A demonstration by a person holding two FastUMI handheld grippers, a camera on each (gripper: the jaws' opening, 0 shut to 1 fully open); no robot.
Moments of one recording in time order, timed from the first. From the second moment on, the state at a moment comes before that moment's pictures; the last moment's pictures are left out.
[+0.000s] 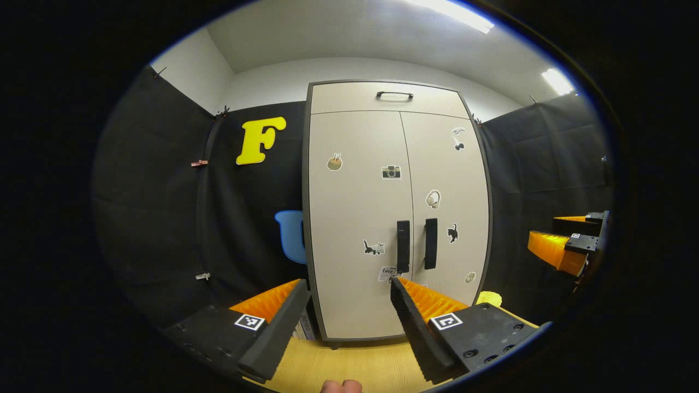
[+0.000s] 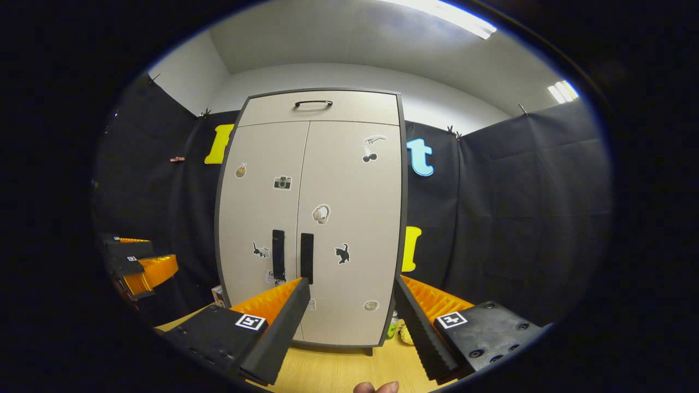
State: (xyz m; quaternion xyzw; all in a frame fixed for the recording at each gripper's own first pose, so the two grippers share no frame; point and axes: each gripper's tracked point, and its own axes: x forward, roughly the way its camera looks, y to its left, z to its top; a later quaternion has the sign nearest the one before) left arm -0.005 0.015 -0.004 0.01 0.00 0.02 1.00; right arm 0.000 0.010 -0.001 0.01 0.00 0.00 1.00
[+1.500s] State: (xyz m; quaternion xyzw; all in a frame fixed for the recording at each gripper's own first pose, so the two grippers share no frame) left arm 0.028 0.110 -0.064 -0.02 0.05 0.06 1.00; right arm 0.252 0.111 -0.087 0.04 0.07 0.01 1.00
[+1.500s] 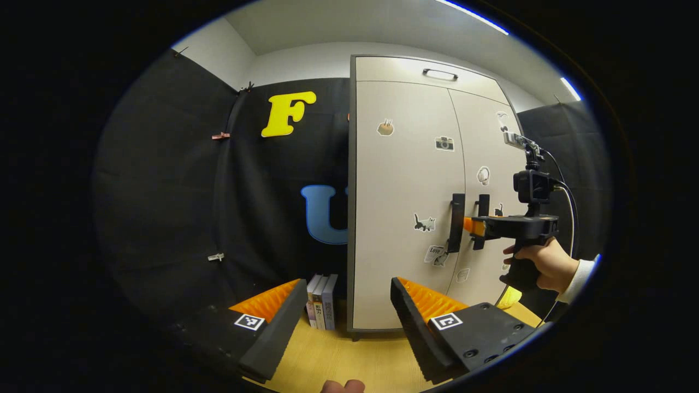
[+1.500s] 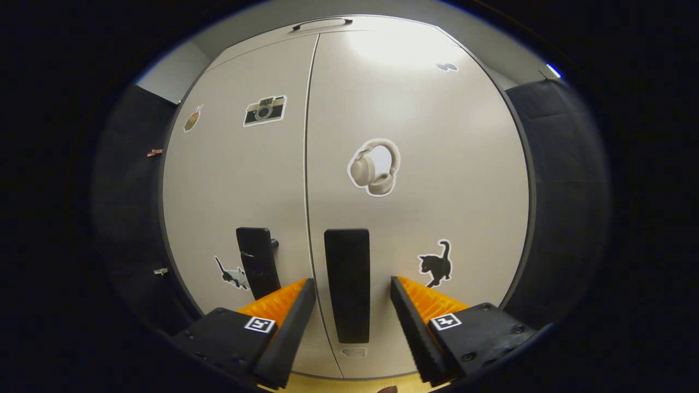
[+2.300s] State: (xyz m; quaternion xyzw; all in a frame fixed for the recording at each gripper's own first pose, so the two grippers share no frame) left arm 0.004 0.109 -0.063 -0.02 0.05 0.08 1.00; right arm 0.242 0.115 -0.082 0.04 0.08 0.04 1.00
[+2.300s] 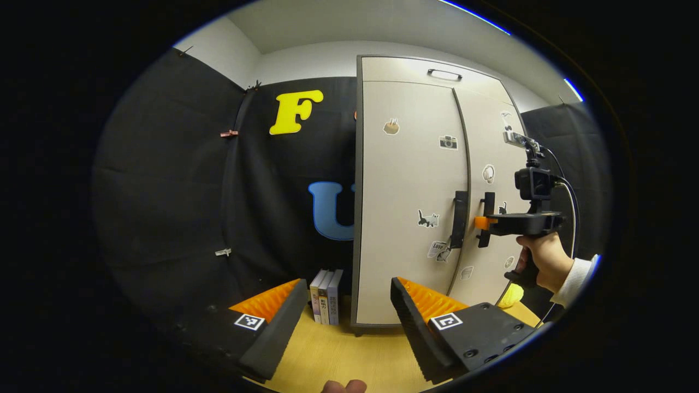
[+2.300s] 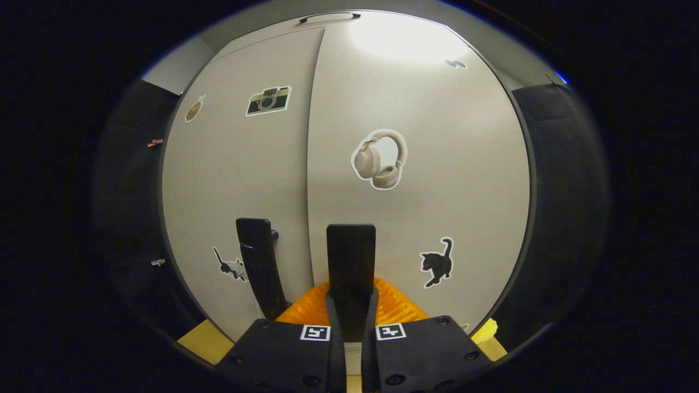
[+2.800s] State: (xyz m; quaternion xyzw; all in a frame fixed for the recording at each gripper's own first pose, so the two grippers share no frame) left arm -0.020 0.101 -0.061 -0.02 0.05 0.09 0.99; right arm 0.211 0.097 -0.074 0.07 0.07 0.08 0.99
